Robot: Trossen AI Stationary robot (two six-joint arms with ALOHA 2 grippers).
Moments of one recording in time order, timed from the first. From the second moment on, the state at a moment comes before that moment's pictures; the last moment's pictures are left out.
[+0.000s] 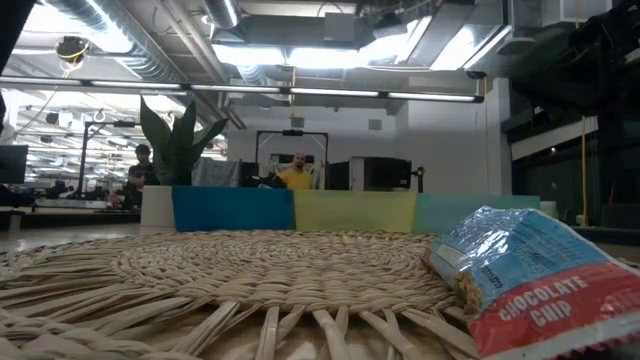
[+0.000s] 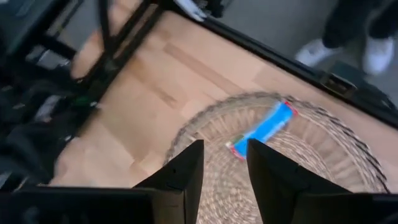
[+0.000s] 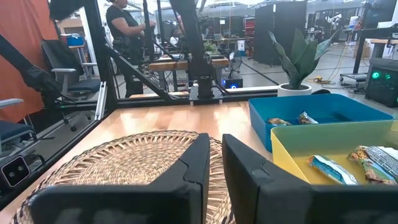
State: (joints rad) left arm -0.32 2.04 2.34 -1.16 0.08 0.61; right arm 0.05 0.00 0.01 0.03 0.02 0.07
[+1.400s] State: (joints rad) left arm -0.45 2.30 2.15 -0.94 -0.04 0.91; right arm 0.05 0.00 0.01 0.03 0.02 0.07
